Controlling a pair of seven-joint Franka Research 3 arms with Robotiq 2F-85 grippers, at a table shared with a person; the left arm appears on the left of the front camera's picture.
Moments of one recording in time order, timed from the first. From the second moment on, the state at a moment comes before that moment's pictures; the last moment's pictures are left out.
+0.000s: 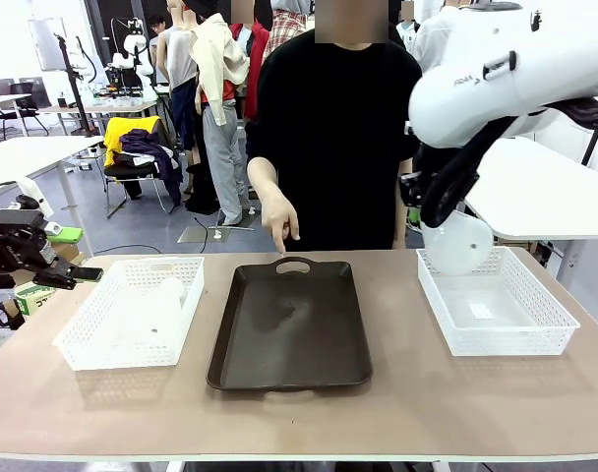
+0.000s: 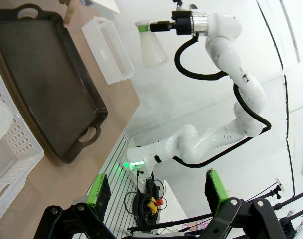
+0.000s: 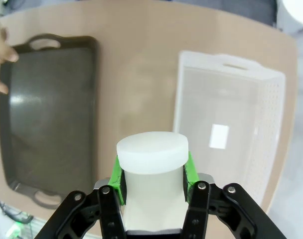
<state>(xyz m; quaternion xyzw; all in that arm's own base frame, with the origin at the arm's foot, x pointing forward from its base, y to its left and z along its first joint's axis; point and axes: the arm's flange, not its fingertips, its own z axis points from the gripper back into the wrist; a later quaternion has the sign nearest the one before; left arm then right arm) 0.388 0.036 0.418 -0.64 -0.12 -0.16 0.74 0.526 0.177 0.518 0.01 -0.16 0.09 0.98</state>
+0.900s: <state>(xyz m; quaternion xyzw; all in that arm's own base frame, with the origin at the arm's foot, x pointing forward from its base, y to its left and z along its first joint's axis) 0.388 0.036 0.418 -0.64 -0.12 -0.16 0.74 0.544 0.322 0.492 0.02 -0.15 0.20 0.97</state>
